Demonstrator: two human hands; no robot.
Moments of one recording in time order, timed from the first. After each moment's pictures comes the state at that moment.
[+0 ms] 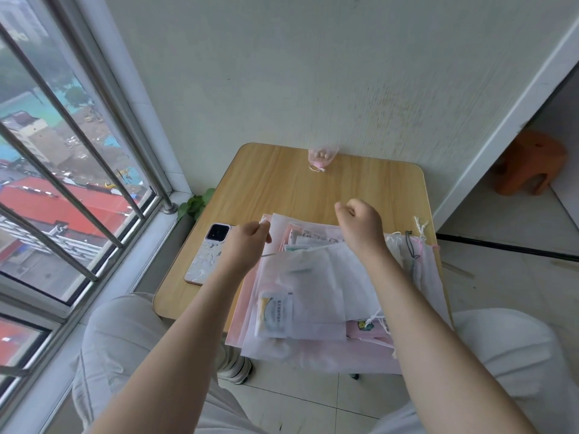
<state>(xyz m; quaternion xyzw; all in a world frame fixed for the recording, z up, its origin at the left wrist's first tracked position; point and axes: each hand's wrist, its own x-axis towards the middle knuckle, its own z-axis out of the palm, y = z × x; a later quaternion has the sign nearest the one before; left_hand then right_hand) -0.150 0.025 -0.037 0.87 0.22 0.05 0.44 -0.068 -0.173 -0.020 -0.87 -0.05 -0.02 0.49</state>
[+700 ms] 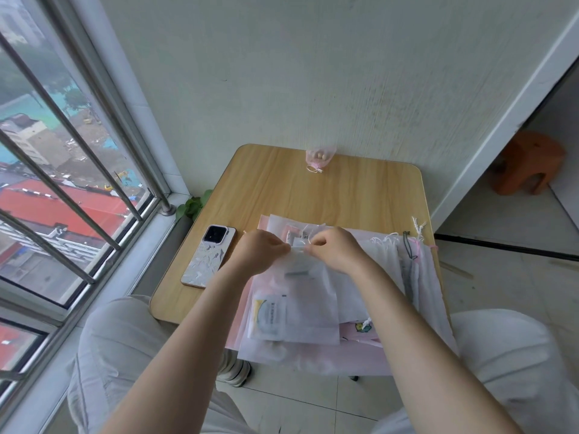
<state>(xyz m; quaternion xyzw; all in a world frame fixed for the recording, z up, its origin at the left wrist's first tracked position) -0.143 0.007 -0.034 0.89 0.18 -0.08 0.41 -0.087 -0.164 -0.034 -0.90 -0.17 0.19 0.35</state>
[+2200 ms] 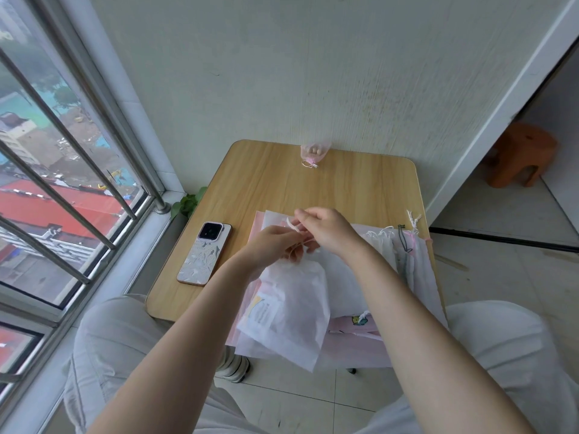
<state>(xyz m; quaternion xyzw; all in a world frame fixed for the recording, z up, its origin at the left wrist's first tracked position) -0.148 -0.017 -0.019 0.76 0.09 -0.15 0.63 -0.091 -0.152 -0.005 -0.80 -0.11 0.22 0.54</state>
